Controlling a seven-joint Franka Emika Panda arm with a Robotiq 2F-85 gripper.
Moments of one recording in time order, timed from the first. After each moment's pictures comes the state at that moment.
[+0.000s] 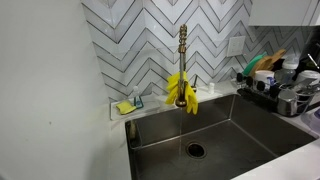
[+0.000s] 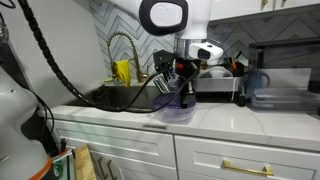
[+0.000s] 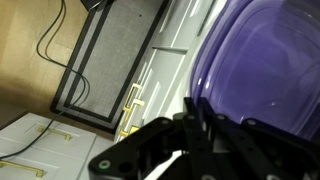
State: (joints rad) arm -0.22 -0.09 -0.20 -2.19 0.13 2.03 0.04
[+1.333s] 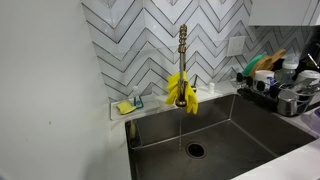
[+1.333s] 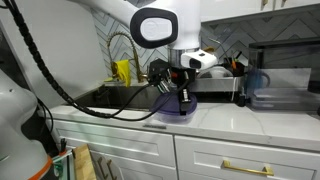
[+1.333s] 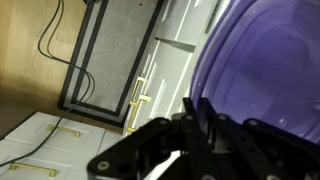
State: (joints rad) arm -0.22 -0.13 -0.20 -2.31 0.12 2.18 0.12
